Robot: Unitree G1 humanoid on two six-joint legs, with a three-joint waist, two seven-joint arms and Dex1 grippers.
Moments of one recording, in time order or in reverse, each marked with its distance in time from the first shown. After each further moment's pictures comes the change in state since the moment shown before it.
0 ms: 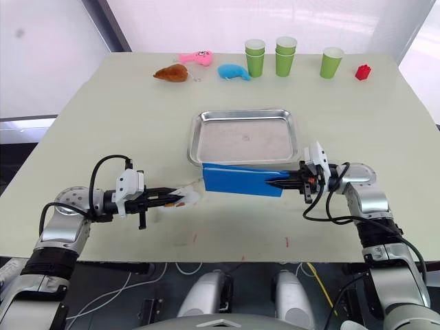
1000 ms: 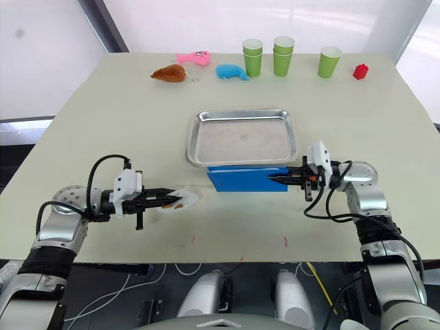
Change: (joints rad) left arm -0.004 0.041 0.008 0.008 -0.005 0.000 -0.038; right arm -0.024 0.024 0.010 0.130 -0.086 -0.224 0.019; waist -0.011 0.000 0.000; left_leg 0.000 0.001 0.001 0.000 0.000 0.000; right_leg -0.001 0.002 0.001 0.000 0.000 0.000
